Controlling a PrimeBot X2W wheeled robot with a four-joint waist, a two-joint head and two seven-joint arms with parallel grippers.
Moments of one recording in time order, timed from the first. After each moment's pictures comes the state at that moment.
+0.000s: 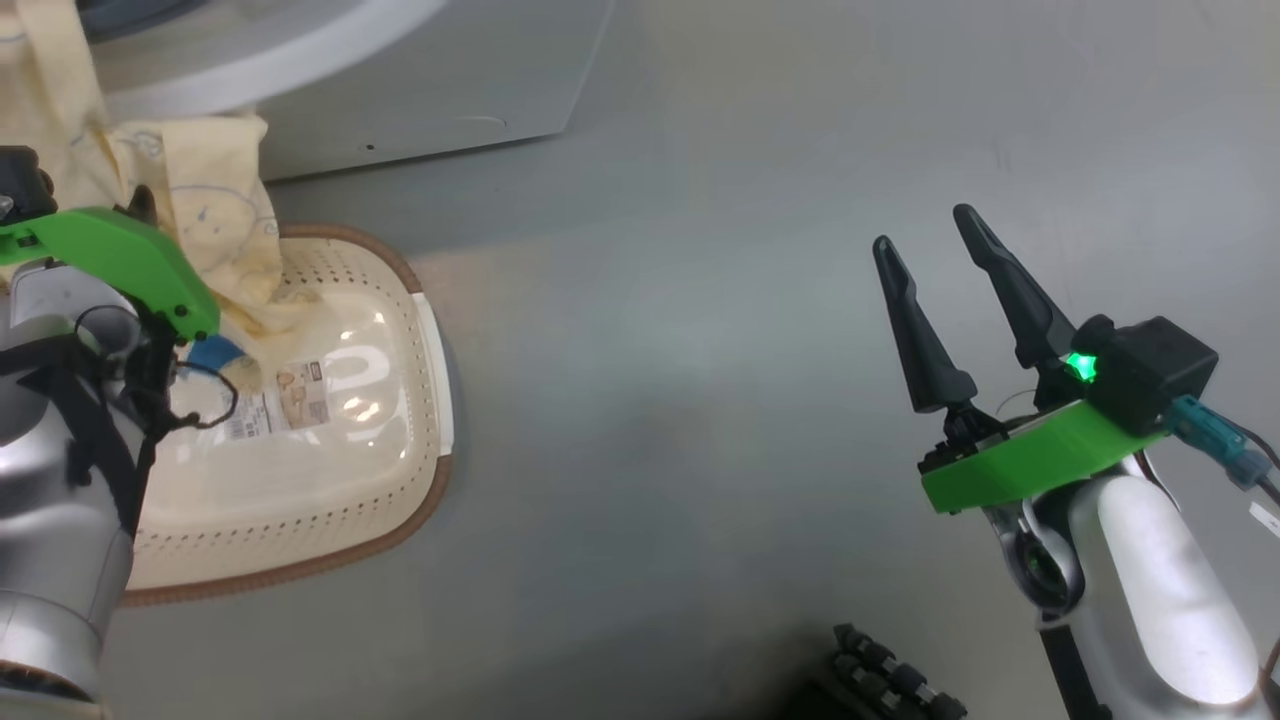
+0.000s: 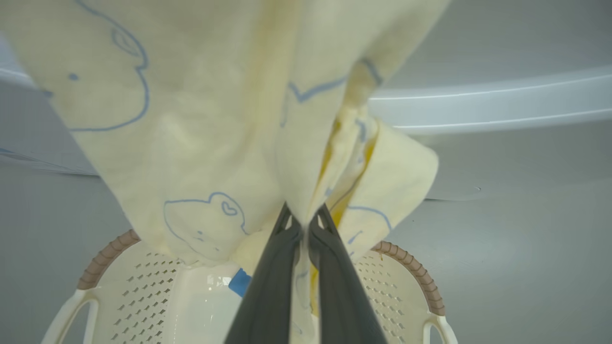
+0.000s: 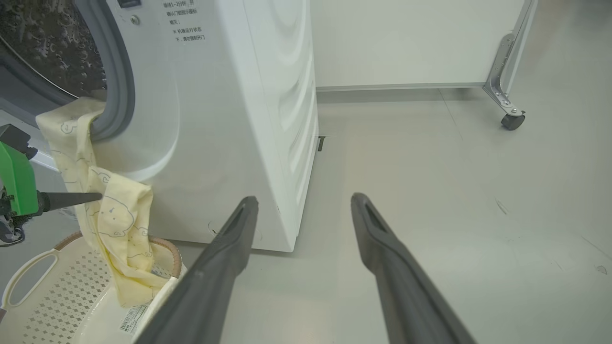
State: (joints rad) left arm -1.05 0.28 -0.45 1.17 -0.71 -0.13 -0.03; right arm -0.29 -0.04 0.15 0.08 0.19 0.13 -0.24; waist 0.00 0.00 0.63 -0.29
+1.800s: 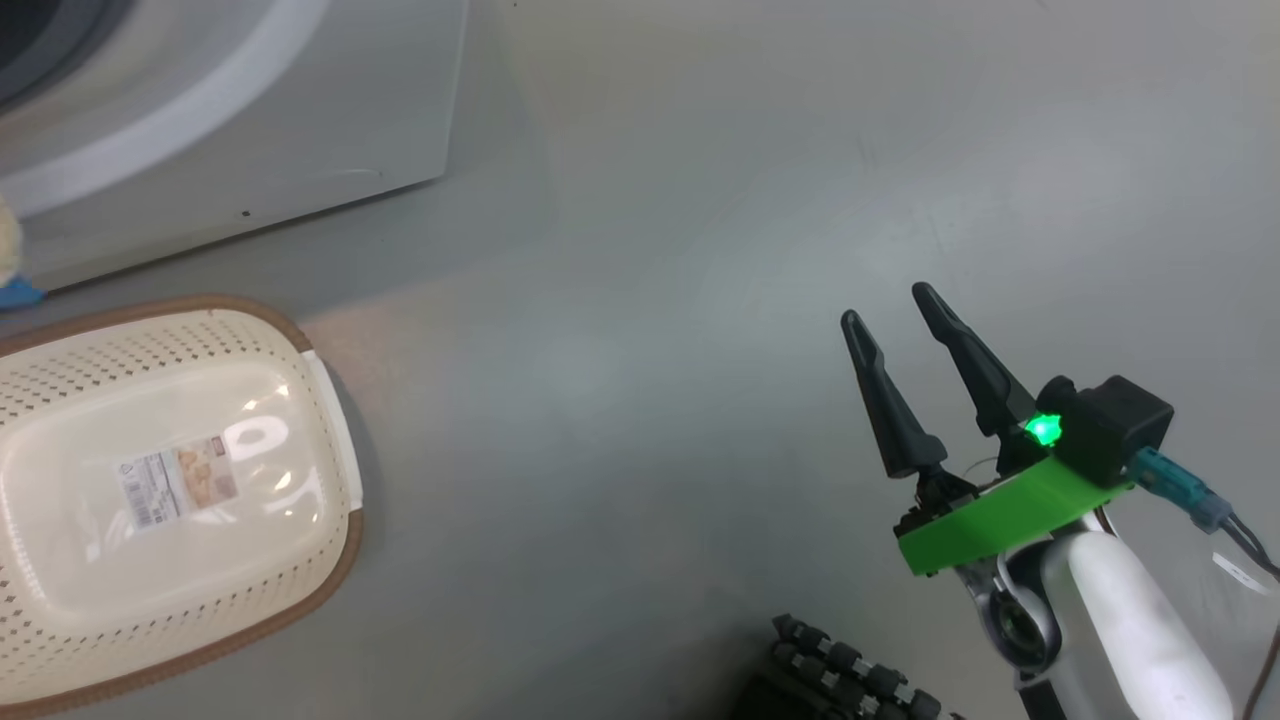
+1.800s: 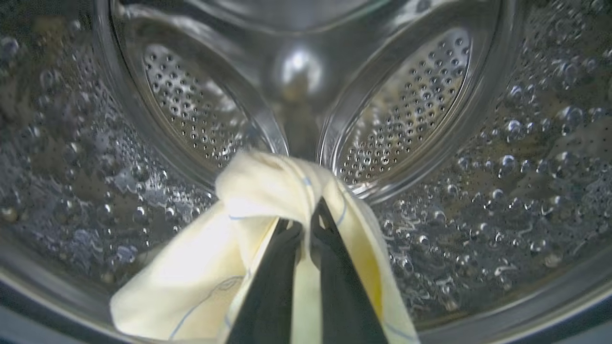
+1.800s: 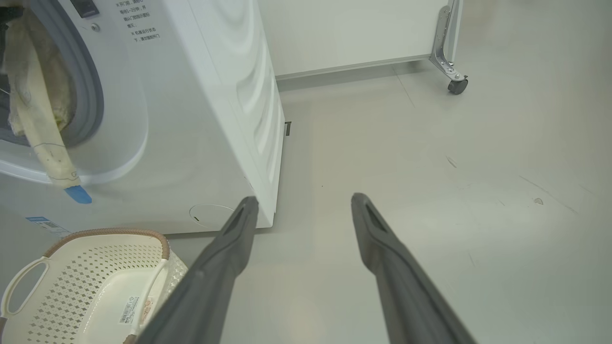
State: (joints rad) left arm -1.32 0.61 -0.42 0.78 -0.66 0.01 -0.02; right arm -0.21 -0.04 0.20 0.11 0.27 0.13 -0.25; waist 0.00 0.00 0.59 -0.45
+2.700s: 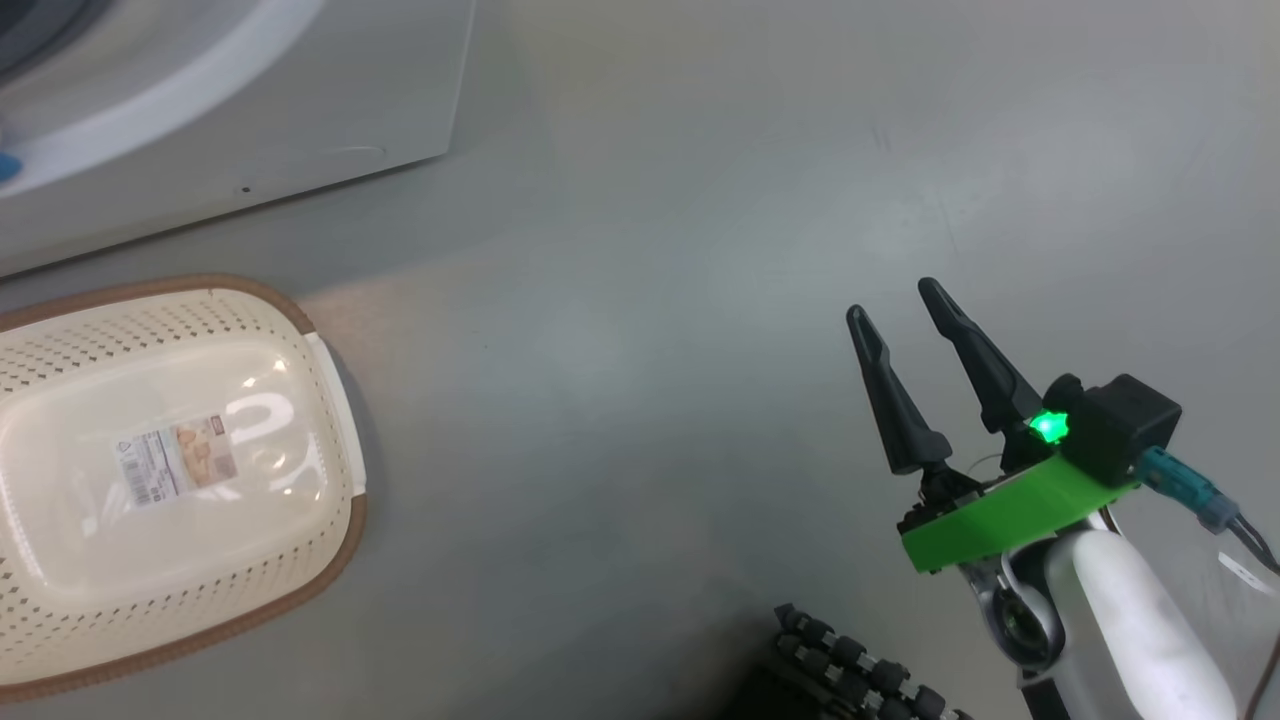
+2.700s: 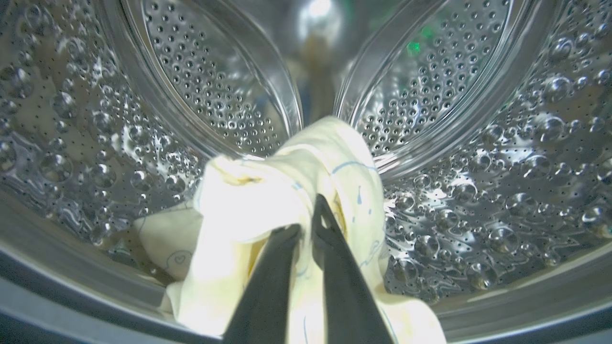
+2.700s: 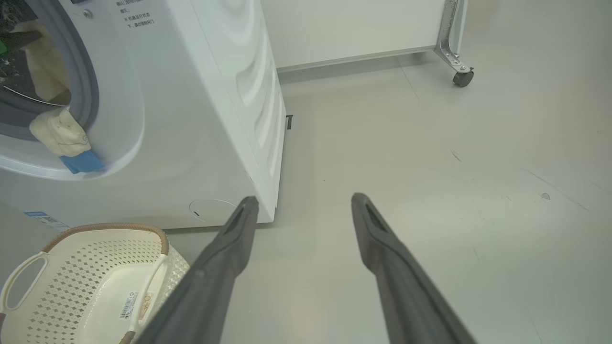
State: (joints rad) left arm -1.43 0.52 -0.42 1.10 -0.60 -0.06 -0.21; right arm -0.21 -0.04 0.19 0.10 0.28 0.13 -0.25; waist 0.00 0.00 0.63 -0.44
